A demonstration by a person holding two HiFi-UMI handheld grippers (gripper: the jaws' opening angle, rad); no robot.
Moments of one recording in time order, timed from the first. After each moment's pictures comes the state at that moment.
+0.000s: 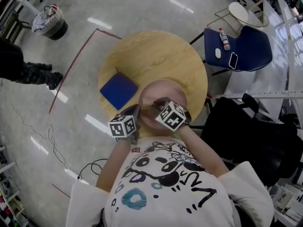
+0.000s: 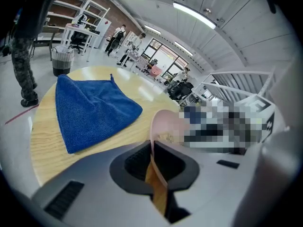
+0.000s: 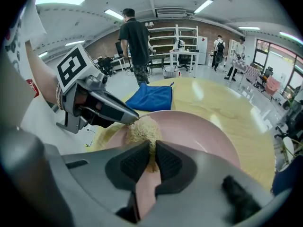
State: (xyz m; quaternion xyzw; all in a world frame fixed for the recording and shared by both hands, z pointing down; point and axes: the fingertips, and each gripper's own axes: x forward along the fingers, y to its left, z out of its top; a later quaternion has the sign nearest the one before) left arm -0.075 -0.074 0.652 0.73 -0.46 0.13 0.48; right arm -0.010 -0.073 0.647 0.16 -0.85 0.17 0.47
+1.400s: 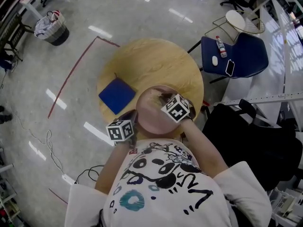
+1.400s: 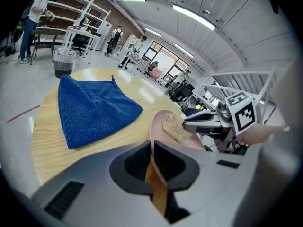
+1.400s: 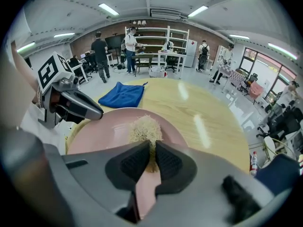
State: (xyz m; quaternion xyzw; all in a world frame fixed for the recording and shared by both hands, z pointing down) left arm -0.073 -0.069 0.651 0.73 -0.47 0.12 0.48; right arm 0.046 -0.137 0.646 0.24 -0.83 0.14 0.48
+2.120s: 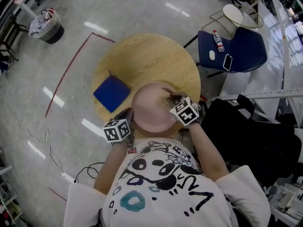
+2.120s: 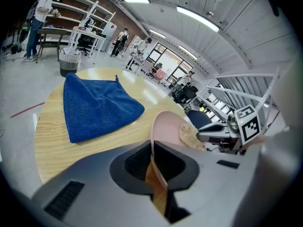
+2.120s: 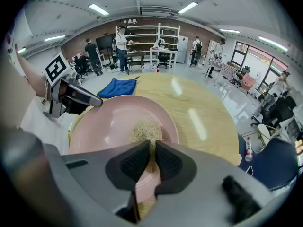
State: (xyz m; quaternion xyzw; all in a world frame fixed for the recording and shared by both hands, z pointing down) left arm -0.076 -0.067 0.652 0.71 -0.49 0.12 0.49; right arm 0.106 -0.119 0.642 0.28 -0.81 0.16 0.49
